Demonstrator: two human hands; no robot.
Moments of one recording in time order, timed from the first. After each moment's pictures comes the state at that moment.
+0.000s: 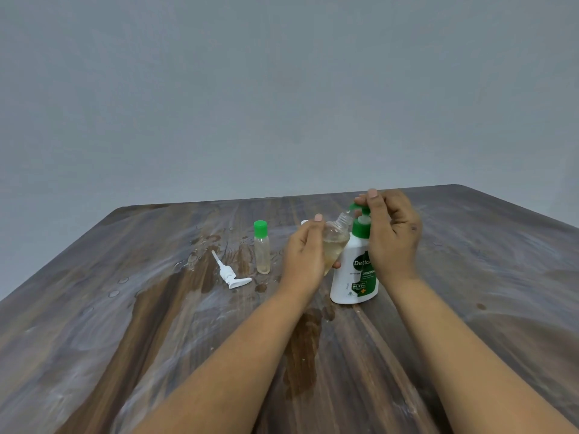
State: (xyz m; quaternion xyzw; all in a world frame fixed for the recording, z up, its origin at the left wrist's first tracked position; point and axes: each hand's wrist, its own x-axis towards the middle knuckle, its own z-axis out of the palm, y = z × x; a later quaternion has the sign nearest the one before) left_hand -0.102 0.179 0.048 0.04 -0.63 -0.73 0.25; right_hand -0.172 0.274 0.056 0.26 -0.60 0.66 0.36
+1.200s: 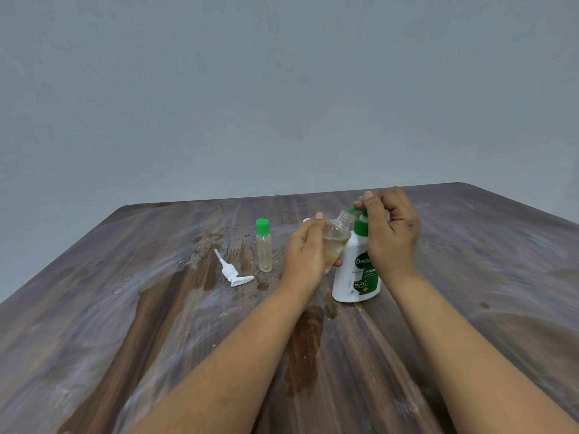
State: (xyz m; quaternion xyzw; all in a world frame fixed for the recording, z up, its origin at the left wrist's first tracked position) left_hand -0.101 0.178 0.050 0.04 -0.63 -0.74 0.25; right_hand -0.178 0.272 0.053 0.29 -0.61 0.64 0.36
